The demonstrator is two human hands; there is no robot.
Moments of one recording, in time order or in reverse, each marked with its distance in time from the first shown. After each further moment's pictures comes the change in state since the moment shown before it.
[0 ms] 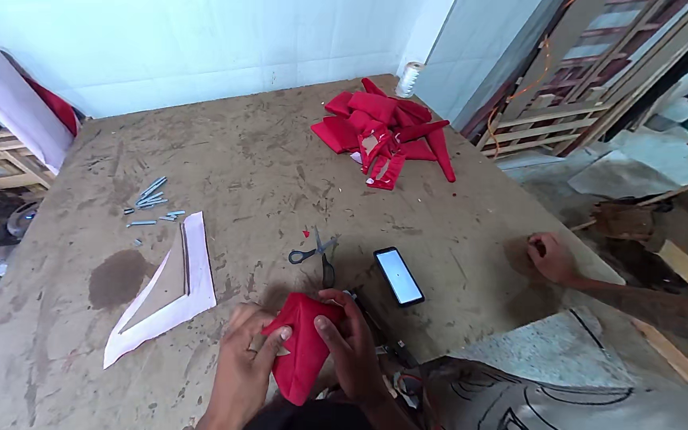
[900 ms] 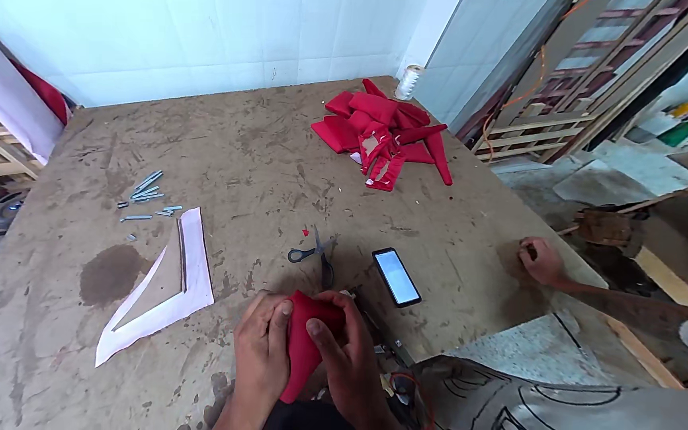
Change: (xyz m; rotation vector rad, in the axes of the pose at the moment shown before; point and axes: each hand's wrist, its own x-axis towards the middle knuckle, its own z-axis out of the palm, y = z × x) left_hand 0.018 0.016 0.023 -0.073 0.171 0.086; right_hand -0.004 -0.037 0.032 -0.199 0.043 -0.021
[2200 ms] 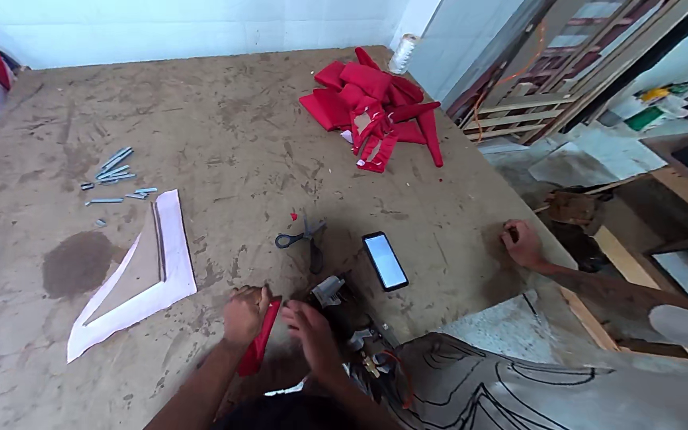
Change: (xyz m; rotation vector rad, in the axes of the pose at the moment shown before) left_hand -0.049 -0.230 0.016 0.767 -0.254 0.000; right_hand -0.019 0.149 0.009 -0.060 -0.026 0.625
